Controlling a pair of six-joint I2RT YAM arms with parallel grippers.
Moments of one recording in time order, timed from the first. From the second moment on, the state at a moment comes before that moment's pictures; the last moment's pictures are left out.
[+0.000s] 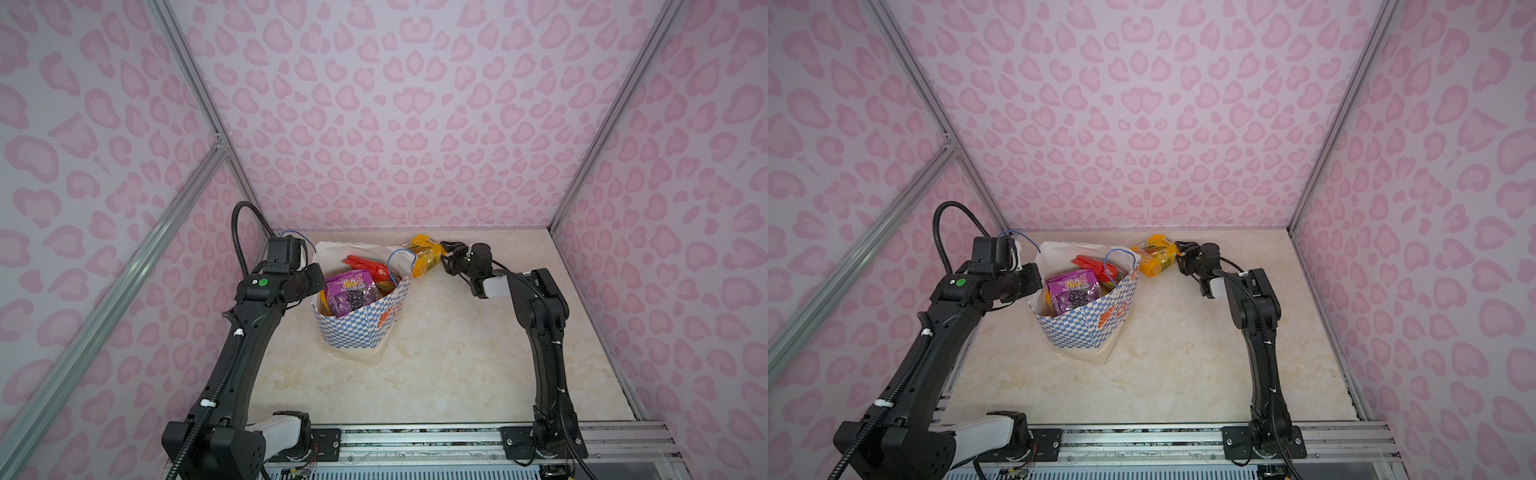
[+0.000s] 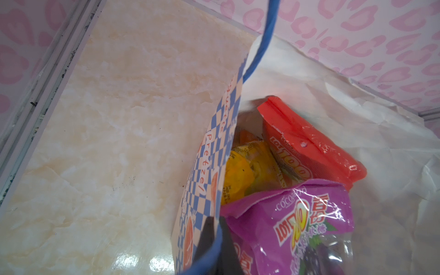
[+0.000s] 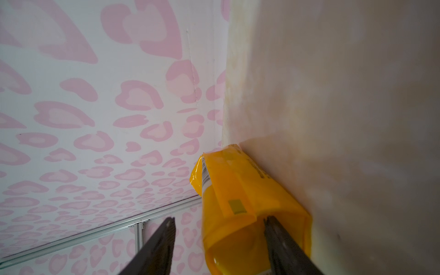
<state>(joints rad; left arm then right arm) -0.11 1.24 1.31 -0.93 0.02 -0.43 0.22 2.38 1.41 0.74 -0.37 1.64</state>
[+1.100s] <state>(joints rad) -0.10 1.27 1.32 -0.92 0.03 -0.44 0.20 2.42 1.75 0.26 -0.49 1.23</state>
